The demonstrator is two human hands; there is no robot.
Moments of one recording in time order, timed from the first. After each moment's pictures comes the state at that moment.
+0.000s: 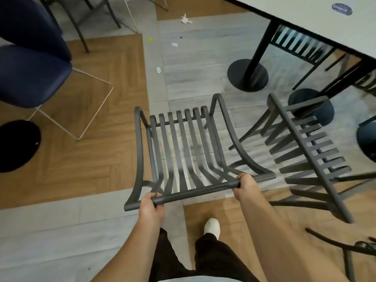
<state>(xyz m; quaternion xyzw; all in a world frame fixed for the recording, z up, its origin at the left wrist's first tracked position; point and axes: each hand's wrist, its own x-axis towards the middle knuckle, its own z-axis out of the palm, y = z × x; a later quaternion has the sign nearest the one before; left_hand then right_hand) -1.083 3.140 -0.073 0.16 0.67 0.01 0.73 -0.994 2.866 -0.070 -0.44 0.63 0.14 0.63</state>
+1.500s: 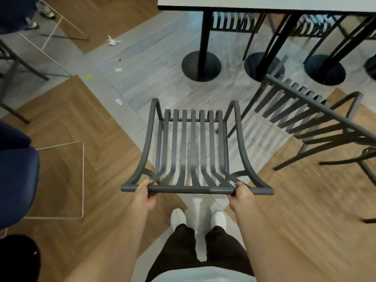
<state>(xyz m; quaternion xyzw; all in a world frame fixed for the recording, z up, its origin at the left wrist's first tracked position) -0.828 3.410 -0.063 0.45 0.51 -0.27 0.69 -0.954 3.156 -0.045 -0.16 0.72 -0.09 0.67</state>
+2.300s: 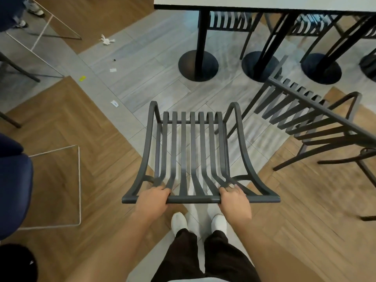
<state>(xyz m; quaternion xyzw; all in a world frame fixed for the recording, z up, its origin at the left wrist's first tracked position) -0.816 3.418 -0.070 0.90 -0.35 -0.26 -0.02 -0.963 3.183 -0.063 -0.96 0.21 0.17 0.04</state>
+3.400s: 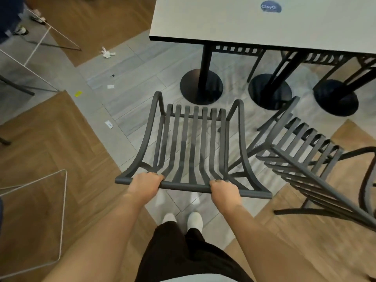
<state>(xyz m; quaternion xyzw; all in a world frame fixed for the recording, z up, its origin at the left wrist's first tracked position) -0.541 3.221 -0.054 0.89 -0.37 -0.22 -0.14 -0.677 2.986 -0.058 -0.95 0.15 0.26 0.08</state>
